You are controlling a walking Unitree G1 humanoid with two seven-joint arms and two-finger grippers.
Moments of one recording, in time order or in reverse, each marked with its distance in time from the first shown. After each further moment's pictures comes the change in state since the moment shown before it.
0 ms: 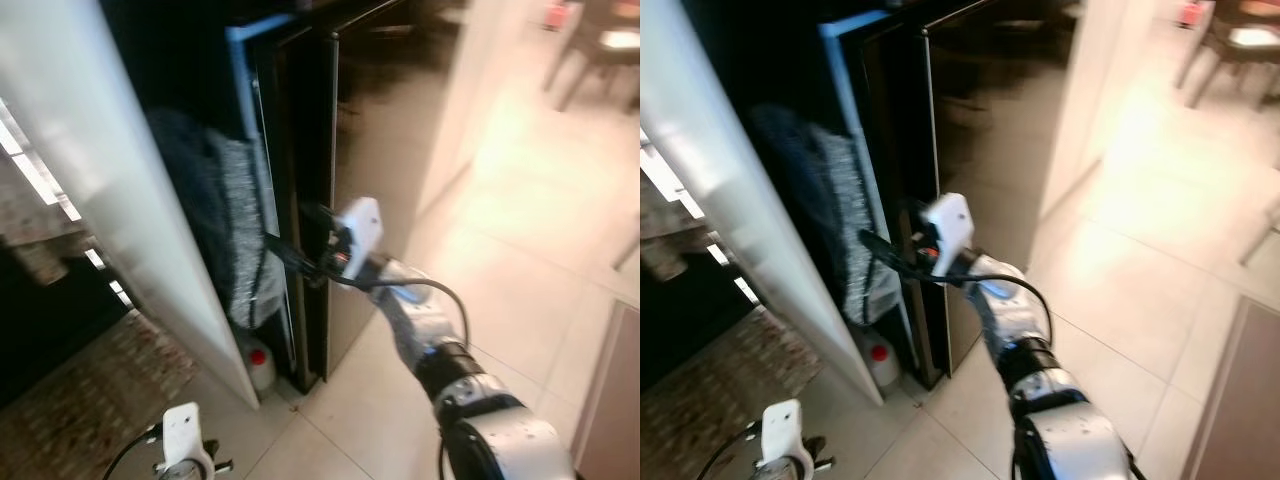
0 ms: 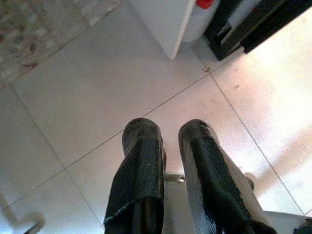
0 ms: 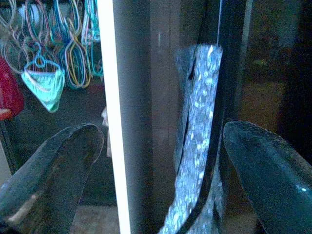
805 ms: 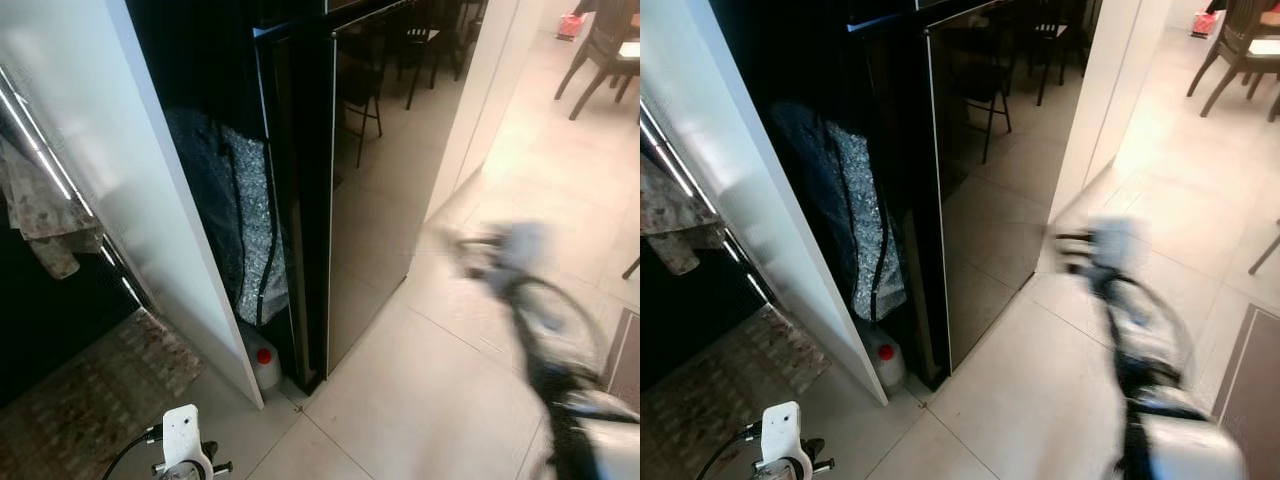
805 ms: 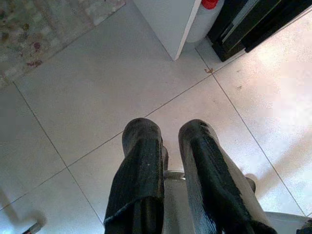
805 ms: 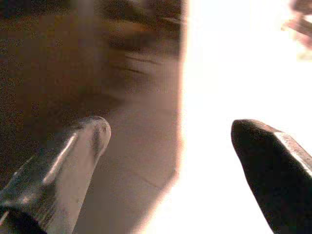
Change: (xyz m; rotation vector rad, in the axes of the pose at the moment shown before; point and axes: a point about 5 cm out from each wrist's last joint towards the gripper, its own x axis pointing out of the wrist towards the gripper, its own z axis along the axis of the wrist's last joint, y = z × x) left arm 0.000 0.000 -0.001 0.006 0.002 0.000; right arm -0.190 -0.112 -0.017 0.038 0.197 -1.042
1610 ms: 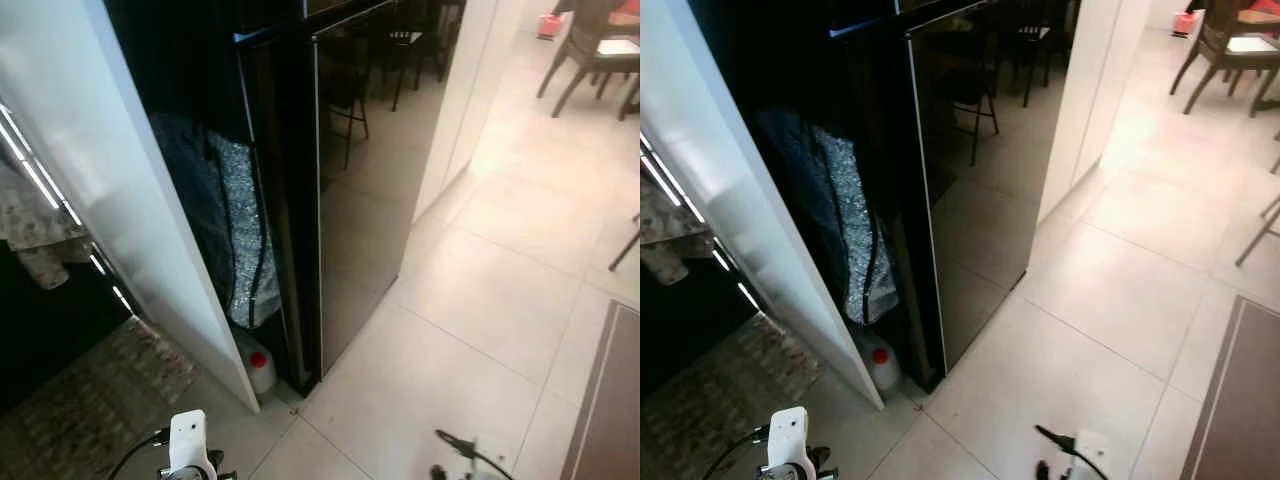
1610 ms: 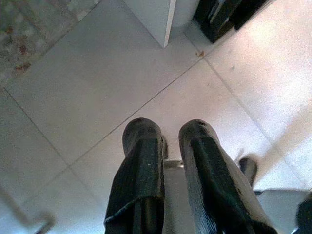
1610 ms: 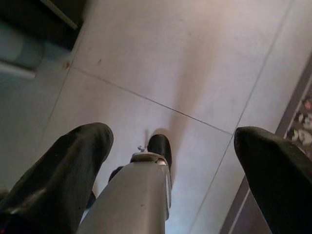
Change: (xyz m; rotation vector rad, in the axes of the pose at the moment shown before) left arm -0.001 -0.004 -0.008 0.095 0.057 -0.044; right arm -0.170 0.045 -0.217 0.154 0.938 -0.199
